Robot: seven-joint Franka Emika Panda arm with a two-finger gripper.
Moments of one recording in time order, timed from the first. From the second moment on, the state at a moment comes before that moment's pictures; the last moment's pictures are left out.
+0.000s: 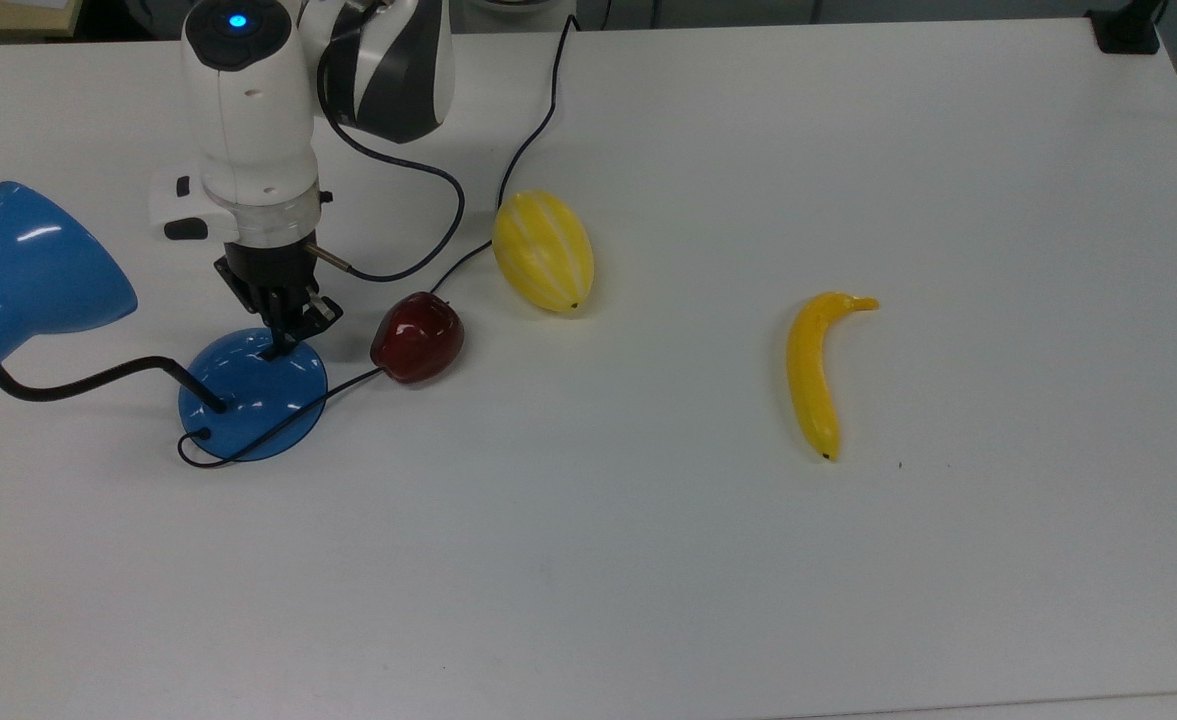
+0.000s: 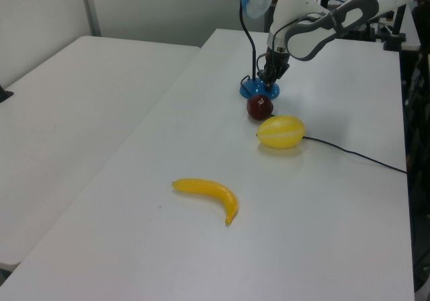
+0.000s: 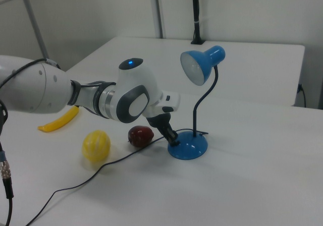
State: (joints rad) arm -0.07 0.46 -0.13 -1.77 -0.08 2.49 0.36
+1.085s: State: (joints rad) arm -0.04 0.08 -0.05 -1.74 -0.03 1.82 0.19
